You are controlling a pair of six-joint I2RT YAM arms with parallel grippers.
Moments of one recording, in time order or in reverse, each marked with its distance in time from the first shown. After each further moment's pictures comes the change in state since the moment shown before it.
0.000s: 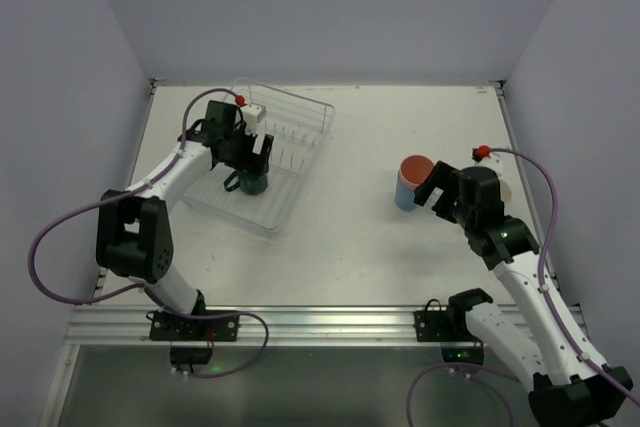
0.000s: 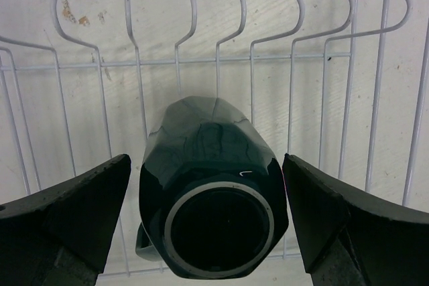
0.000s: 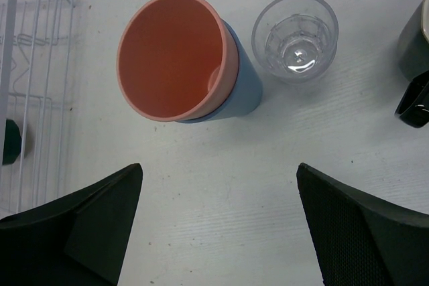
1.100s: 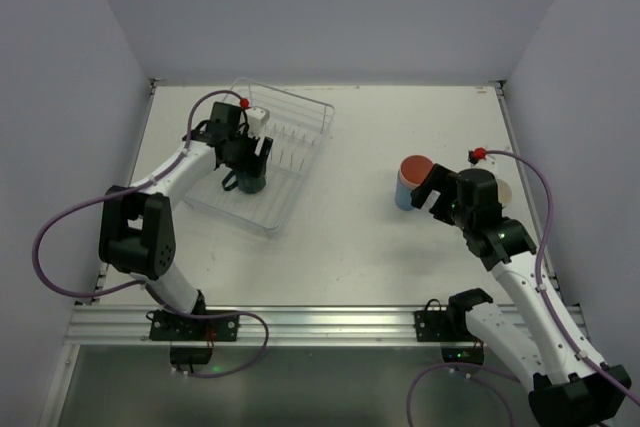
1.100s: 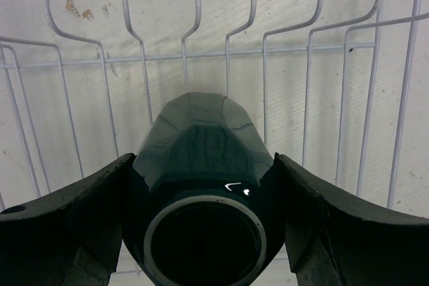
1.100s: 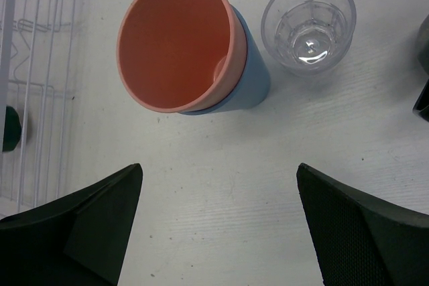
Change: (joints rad) left arm -0.017 0.032 0.000 -0.005 -0.056 0.042; right arm 0.000 -0.003 -0.034 0.022 -0.042 0.000
